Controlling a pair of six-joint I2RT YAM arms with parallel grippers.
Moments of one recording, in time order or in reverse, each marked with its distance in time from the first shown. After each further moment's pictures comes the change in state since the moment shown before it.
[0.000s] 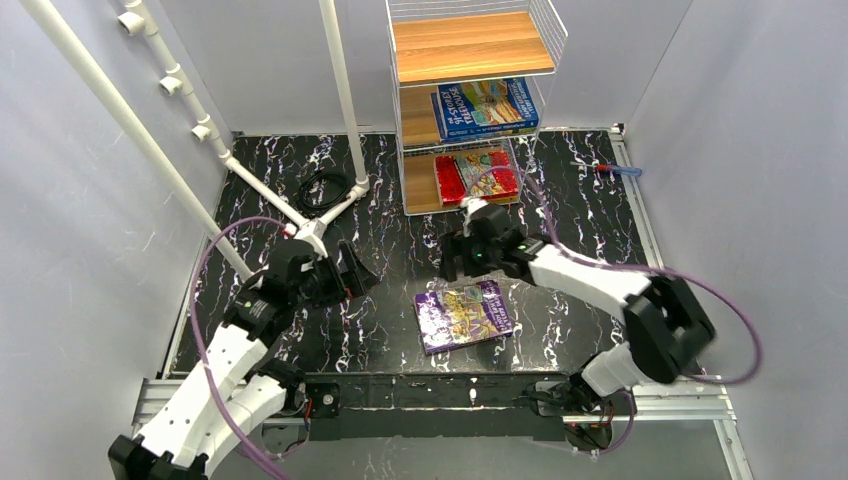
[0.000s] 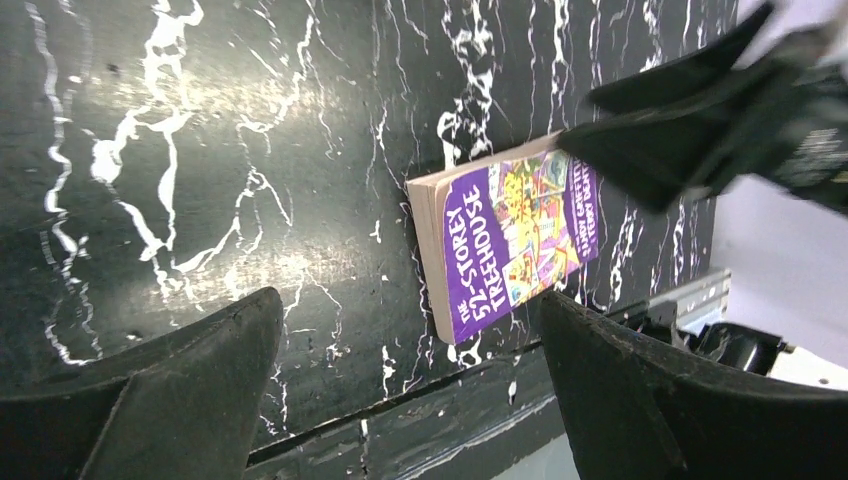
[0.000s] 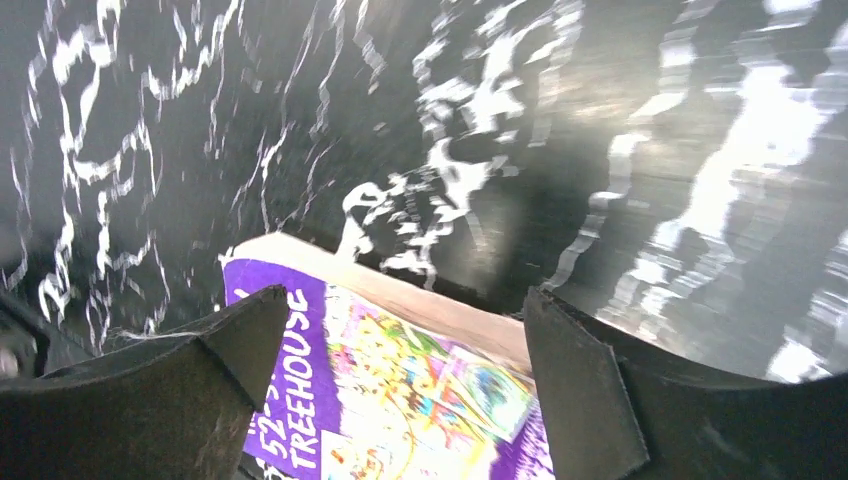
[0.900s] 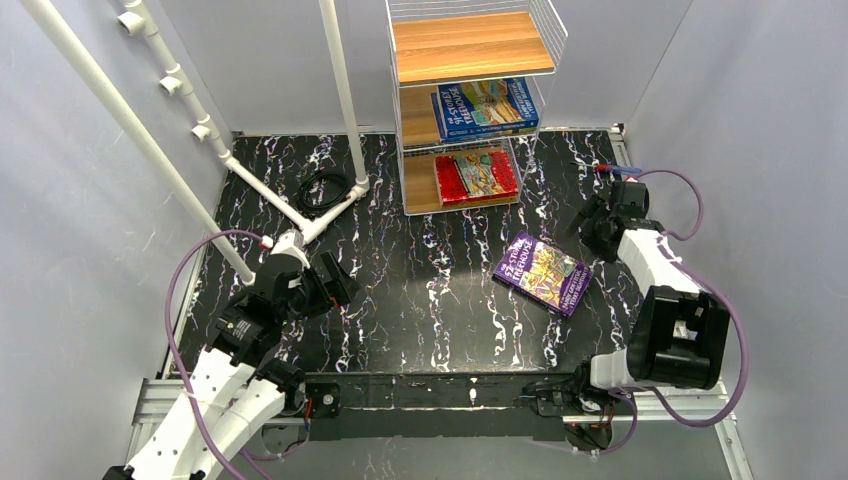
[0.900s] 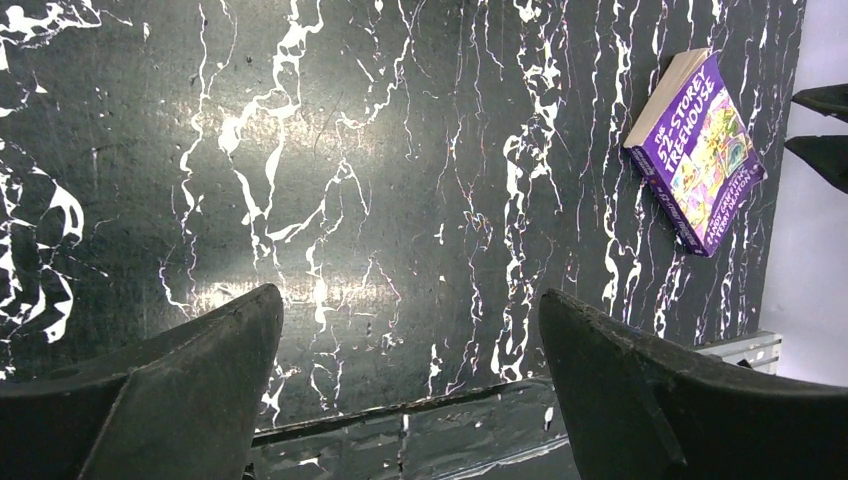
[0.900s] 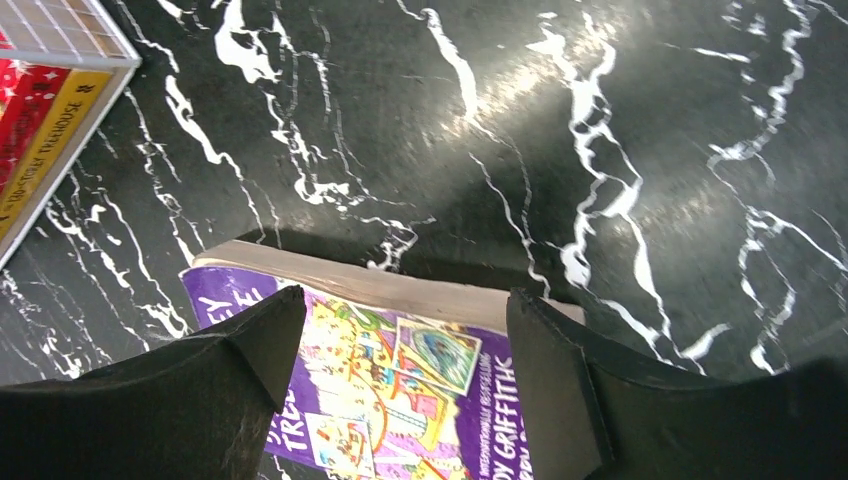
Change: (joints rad) left arm -0.006 -0.115 0.010 -0.144 -0.151 0.002; right arm -0.867 -0.166 -0.027 -0.208 0.136 0.103
